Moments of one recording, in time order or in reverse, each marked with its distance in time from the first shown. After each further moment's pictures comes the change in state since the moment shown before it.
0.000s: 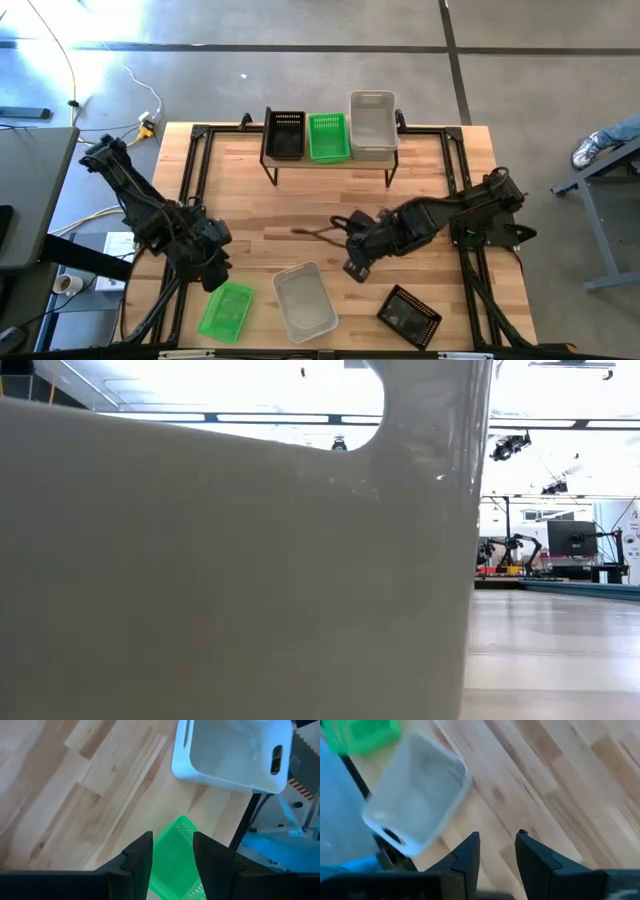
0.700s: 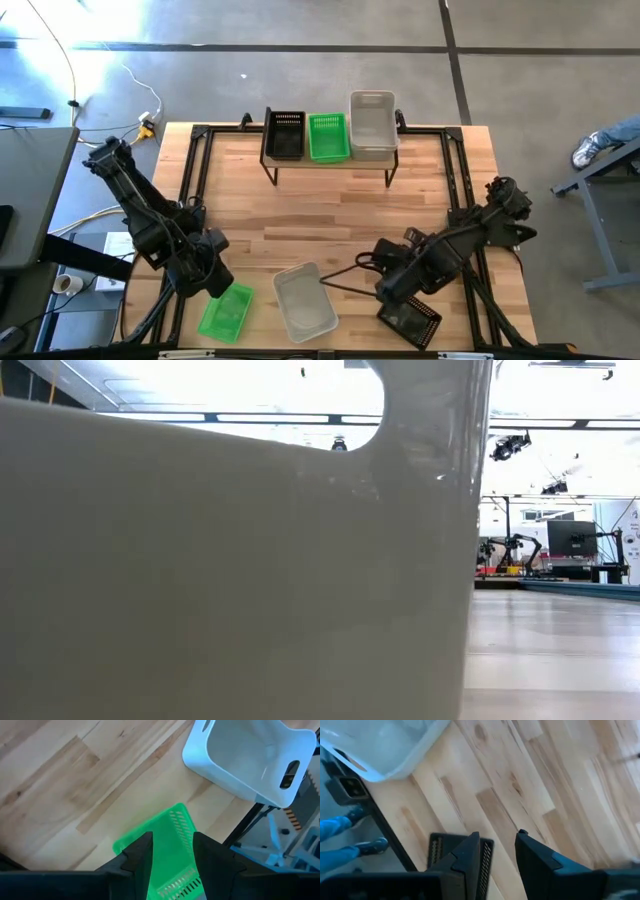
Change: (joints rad) left arm -0.081 0.071 0.000 0.004 0.004 -0.354; right arm 0.218 0.000 0.000 -0.235 0.019 0.112
